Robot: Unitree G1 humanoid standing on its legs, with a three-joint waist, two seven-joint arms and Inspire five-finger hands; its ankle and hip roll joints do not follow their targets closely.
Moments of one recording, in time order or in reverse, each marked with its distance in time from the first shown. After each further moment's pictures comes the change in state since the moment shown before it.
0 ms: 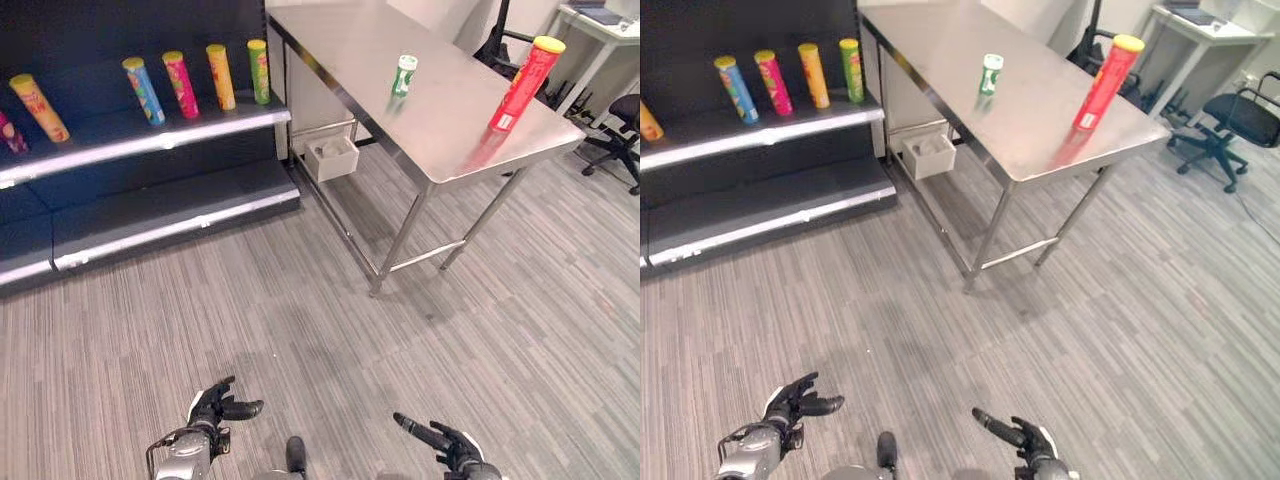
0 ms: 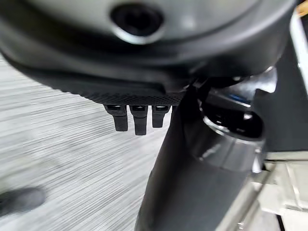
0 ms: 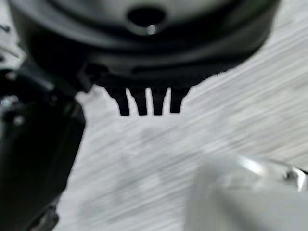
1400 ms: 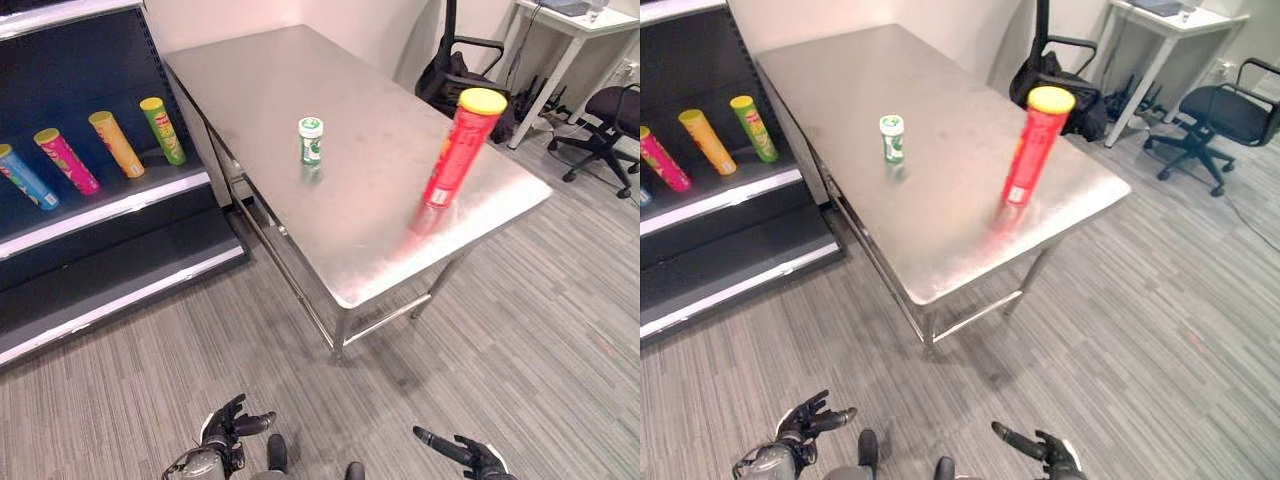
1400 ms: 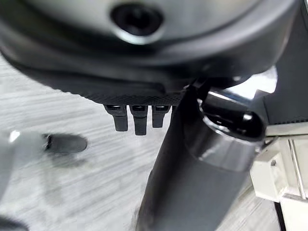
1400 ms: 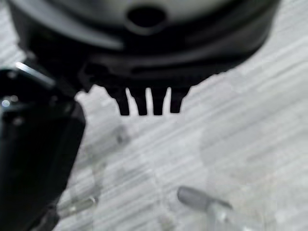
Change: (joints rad) left arm 0.030 -0.046 0.052 0.072 -0.116 -0.004 0.018; right arm 0.019 -0.020 0.022 0.074 0.006 0.018 -0.028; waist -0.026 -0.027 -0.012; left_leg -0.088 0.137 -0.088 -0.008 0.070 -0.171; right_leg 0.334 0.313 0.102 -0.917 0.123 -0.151
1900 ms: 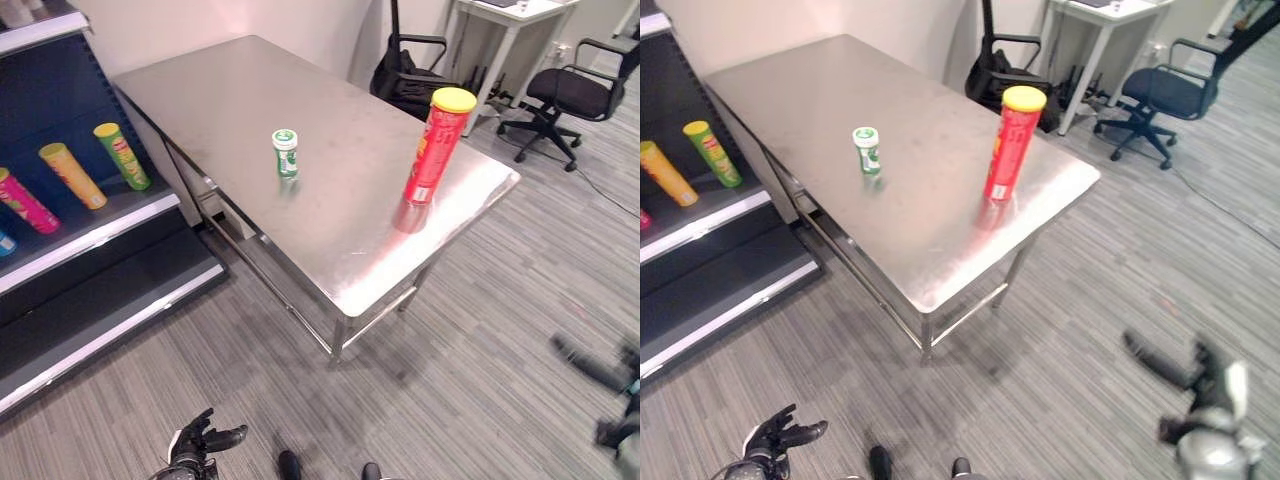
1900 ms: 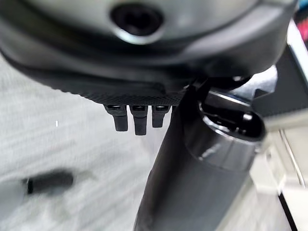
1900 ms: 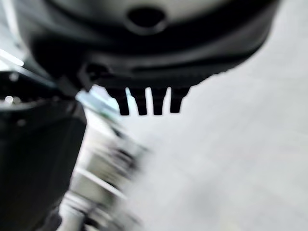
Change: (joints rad) left arm 0.113 0.025 0.030 -0.083 0.064 -0.006 -0.017; right arm 0.099 -0.386 -0.592 -0.689 0.019 -0.052 -0.150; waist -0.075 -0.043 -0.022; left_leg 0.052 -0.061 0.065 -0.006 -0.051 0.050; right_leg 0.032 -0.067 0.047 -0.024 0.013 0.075
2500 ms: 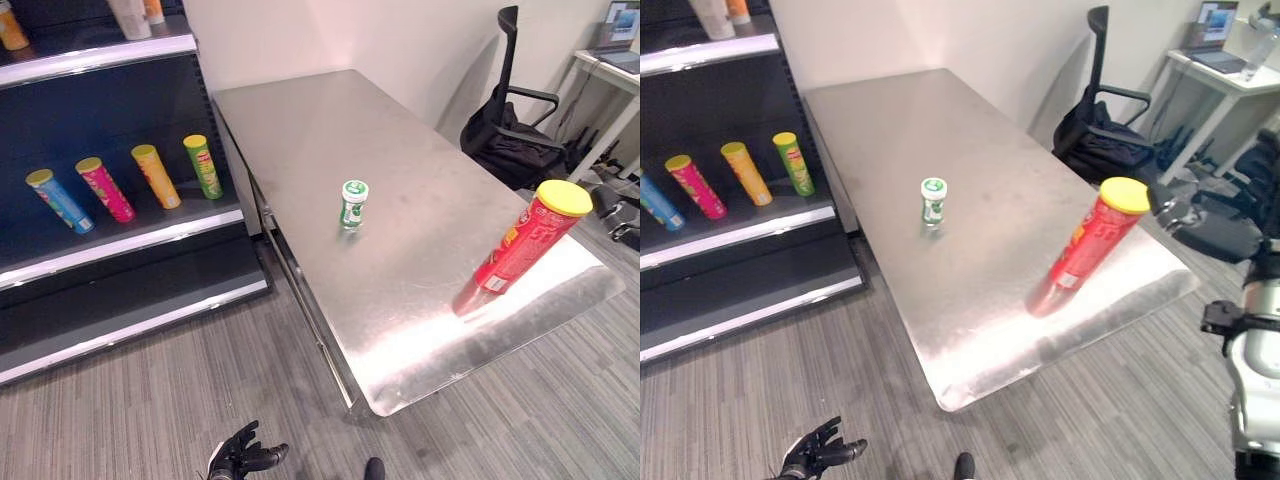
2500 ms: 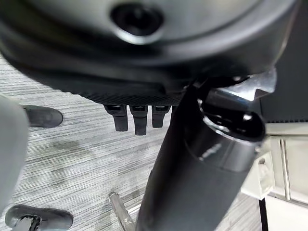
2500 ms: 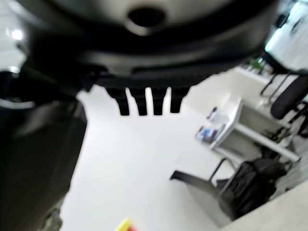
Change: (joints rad) left arm 0.091 -0.097 -0.039 -0.065 0.028 -0.001 -0.089; right arm -0.105 -0.178 -0.031 -0.261 0.083 -0.096 0.043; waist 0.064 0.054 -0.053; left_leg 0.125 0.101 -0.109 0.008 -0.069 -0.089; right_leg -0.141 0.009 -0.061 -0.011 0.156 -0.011
